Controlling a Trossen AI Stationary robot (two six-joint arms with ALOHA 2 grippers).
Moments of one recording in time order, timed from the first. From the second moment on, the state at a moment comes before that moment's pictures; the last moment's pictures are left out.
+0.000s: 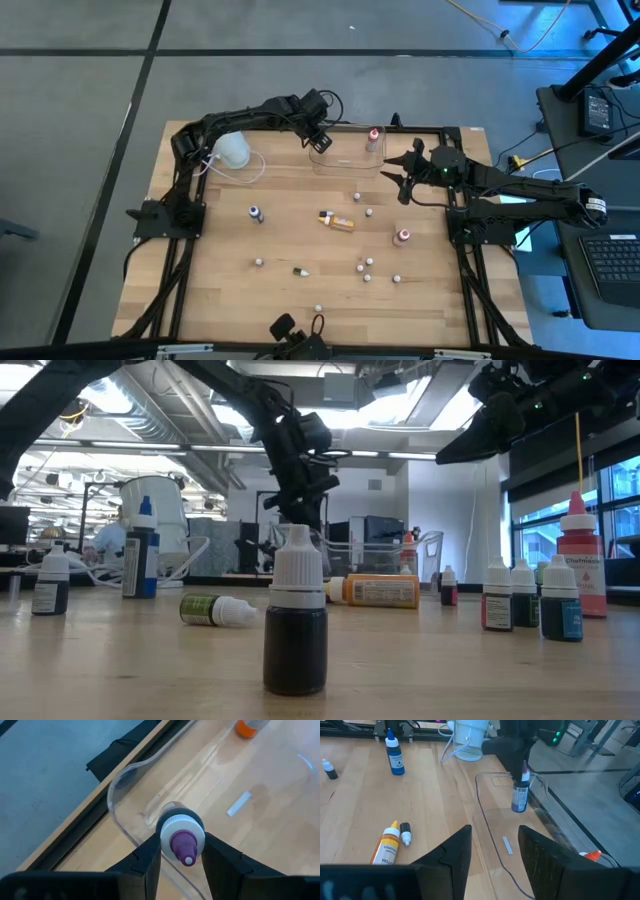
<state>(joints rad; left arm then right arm) 0.58 2.01 1.68 -0.70 -0.05 -0.17 -0.30 0.80 0.54 -0.11 0.08 -0.16</state>
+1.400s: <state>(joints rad) 0.57 2.03 1.68 -0.69 -0.10 -0.17 -0.30 0.80 0.54 -0.11 0.08 -0.16</state>
